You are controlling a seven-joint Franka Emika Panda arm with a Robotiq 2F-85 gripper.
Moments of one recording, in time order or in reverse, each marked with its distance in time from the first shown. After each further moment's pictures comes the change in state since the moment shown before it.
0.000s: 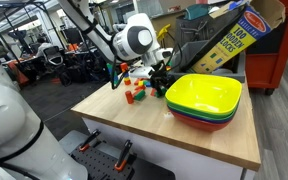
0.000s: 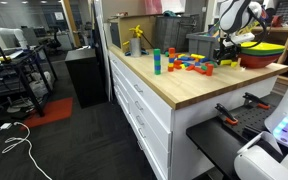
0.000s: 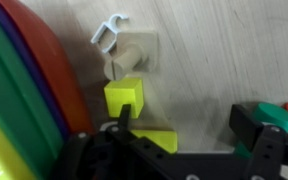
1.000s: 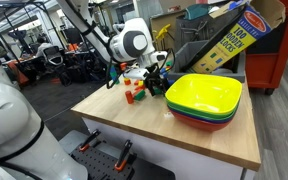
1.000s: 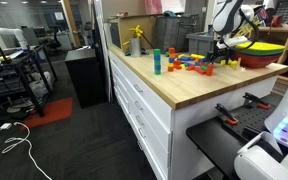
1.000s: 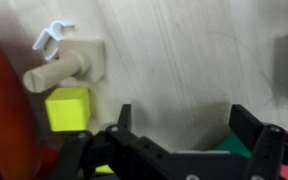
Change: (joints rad) arm 0.058 0.025 0.031 -0.004 0.132 0.008 -0.065
